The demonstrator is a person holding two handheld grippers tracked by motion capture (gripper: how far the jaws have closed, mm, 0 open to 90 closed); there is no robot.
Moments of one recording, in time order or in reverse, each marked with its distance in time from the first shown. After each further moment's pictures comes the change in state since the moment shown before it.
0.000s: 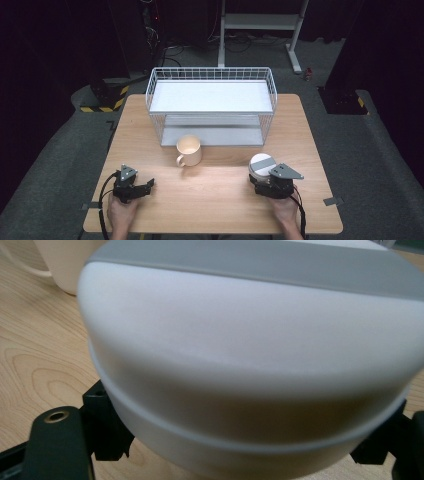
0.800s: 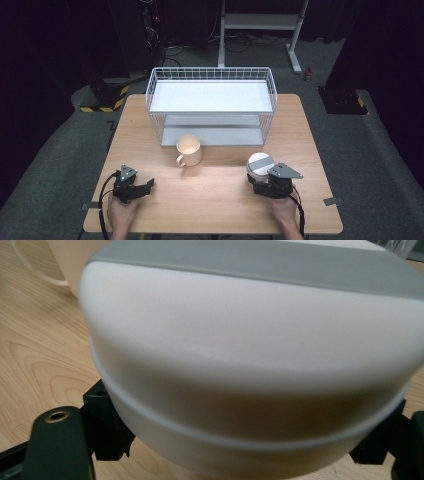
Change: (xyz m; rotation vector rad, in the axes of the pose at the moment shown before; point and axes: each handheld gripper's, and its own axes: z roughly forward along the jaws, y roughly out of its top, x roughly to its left) left arm 0.000 0.000 0.000 -0.001 0.002 -0.002; right arm 0.005 0.008 -0.002 -0.012 0.029 -0.008
